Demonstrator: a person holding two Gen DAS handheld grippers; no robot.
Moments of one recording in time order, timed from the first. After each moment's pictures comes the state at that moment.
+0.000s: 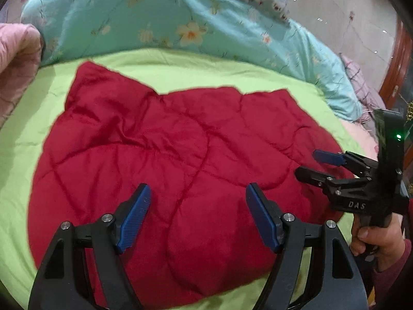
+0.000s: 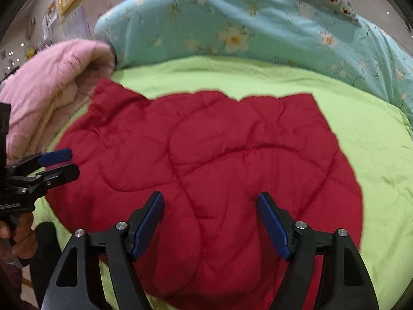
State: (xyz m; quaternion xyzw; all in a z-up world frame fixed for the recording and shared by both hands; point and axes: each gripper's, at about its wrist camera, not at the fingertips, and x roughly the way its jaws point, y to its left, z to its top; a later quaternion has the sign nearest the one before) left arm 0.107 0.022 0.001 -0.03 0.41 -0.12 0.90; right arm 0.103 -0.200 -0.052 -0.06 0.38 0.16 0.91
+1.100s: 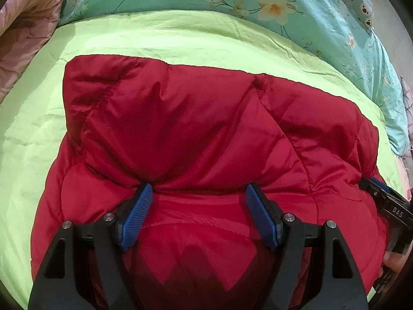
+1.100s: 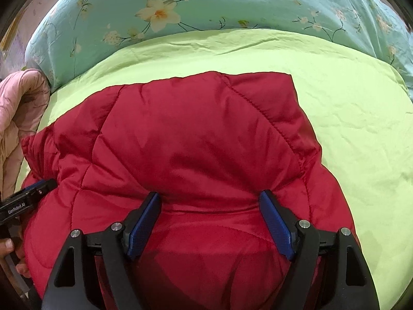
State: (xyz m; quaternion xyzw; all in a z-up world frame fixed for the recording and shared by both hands) left arm 0.233 0.068 -0.054 -0.07 0.48 0.00 0.87; right arm 0.231 -0.248 -0.091 0.03 0.45 0.06 0.89
